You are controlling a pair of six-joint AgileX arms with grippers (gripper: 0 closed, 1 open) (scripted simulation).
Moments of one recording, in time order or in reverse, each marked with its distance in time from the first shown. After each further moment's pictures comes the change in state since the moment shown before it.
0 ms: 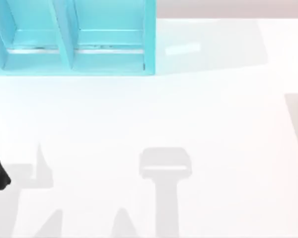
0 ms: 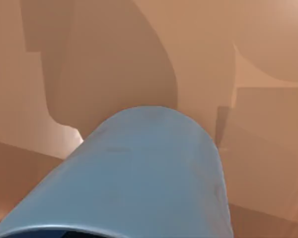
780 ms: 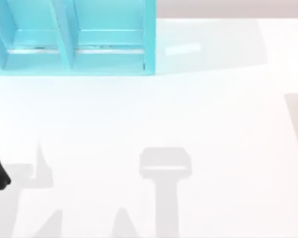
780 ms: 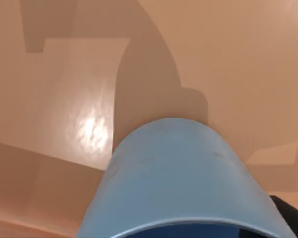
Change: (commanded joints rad) left arm 0.000 0.000 0.000 0.000 0.000 0.000; right arm 0.000 0.000 0.000 0.000 0.000 0.000
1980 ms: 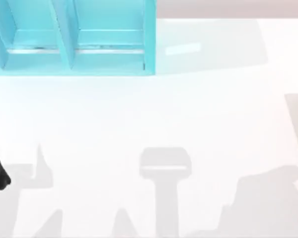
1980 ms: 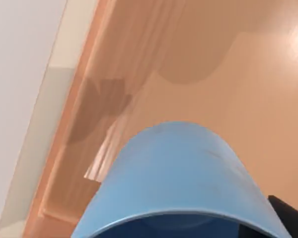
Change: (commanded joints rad) left arm 0.000 0.000 0.000 0.000 0.000 0.000; right arm 0.334 -0.211 0.133 -0.233 -0.033 0.270
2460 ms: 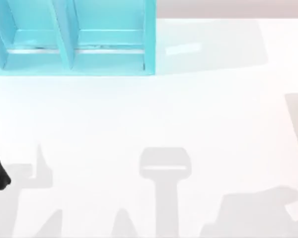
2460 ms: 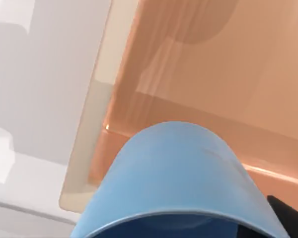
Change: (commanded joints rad) left arm 0.000 0.000 0.000 0.000 0.000 0.000; right arm 0.015 -0.089 0.000 -0.199 0.034 0.076
